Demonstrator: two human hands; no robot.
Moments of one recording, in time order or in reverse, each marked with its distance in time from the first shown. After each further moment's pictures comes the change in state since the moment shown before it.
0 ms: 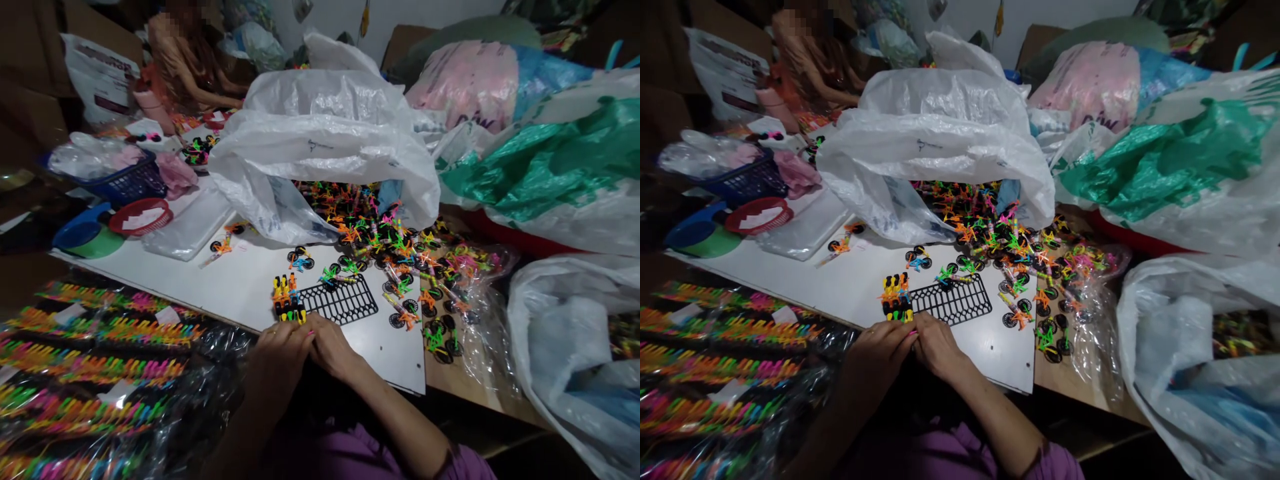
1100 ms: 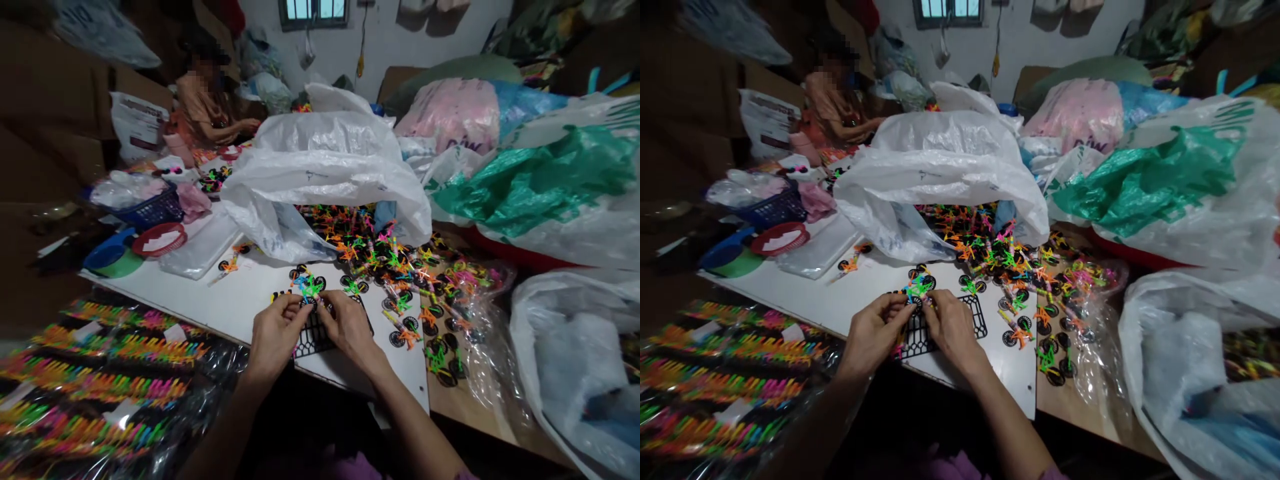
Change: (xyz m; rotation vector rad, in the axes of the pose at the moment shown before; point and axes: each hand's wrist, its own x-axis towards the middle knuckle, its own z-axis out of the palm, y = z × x) left_hand 0.062 -0.005 -0.021 -0.792 0.108 -0.592; right_hand 0.019 -0.010 -0.074 -0.026 0.406 0.070
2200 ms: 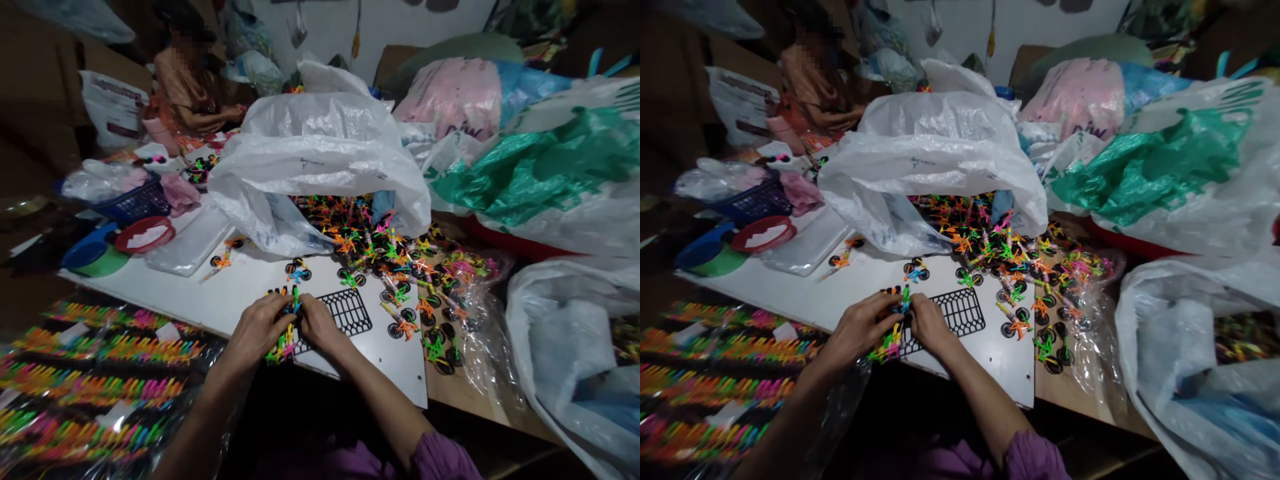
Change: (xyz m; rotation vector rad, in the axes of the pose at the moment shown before) left_hand 0.023 -0.044 -0.023 0.569 -0.254 0.544; right_hand 0.007 0.027 0.086 0.009 -0.238 -0.025
